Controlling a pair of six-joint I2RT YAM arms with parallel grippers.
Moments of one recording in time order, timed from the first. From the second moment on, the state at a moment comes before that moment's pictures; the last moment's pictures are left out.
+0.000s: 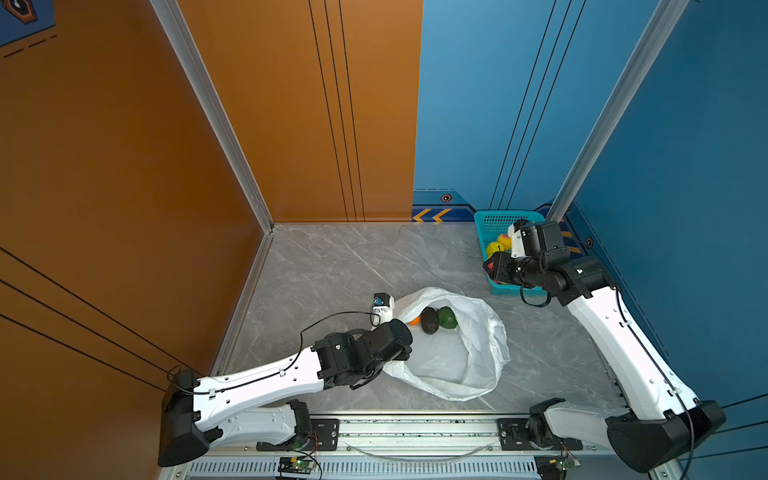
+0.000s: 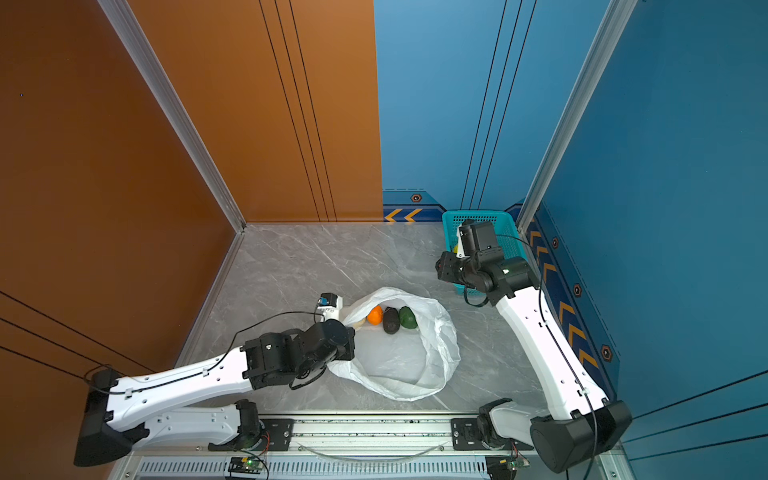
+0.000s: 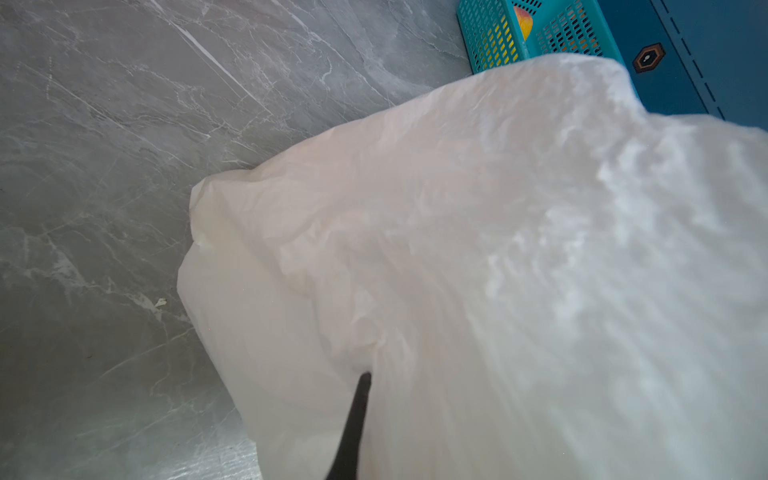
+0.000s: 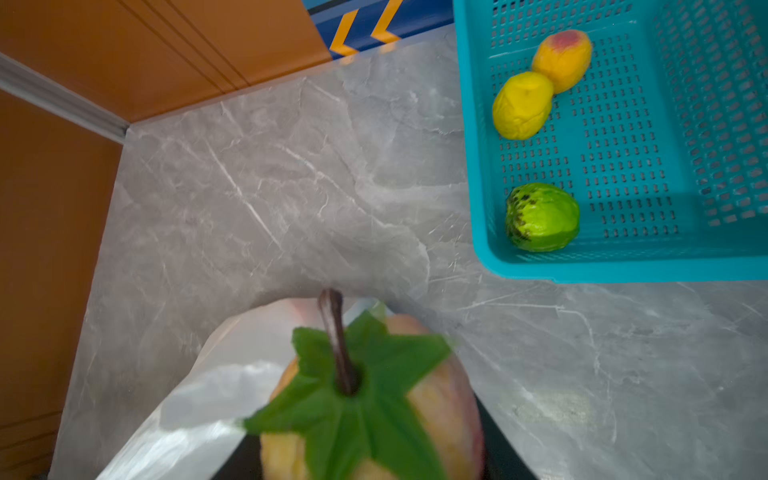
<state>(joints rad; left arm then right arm) -1.16 1.12 0.92 -0.60 -0.44 -0.98 0.20 1.33 1.42 -0.93 -0.06 0.42</state>
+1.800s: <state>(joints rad) -1.15 1.11 0.92 -0.60 -0.44 -0.96 0.59 1.12 1.43 -0.99 -0.08 0.45</state>
